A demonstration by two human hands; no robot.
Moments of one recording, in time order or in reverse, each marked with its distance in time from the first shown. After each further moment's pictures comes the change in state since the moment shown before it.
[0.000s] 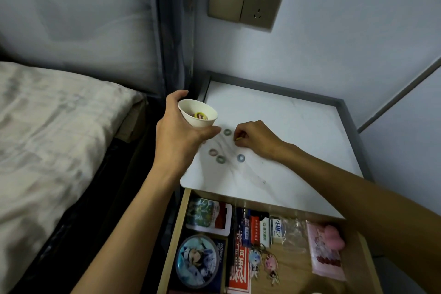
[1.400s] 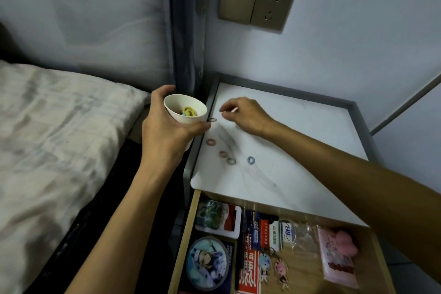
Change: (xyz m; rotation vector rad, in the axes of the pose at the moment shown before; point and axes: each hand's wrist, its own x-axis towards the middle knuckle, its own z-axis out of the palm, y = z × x) left_hand 0.009 -0.008 -0.027 -0.013 0.119 0.023; right_hand 0.036 -0.065 -0.026 0.148 0.138 -0.007
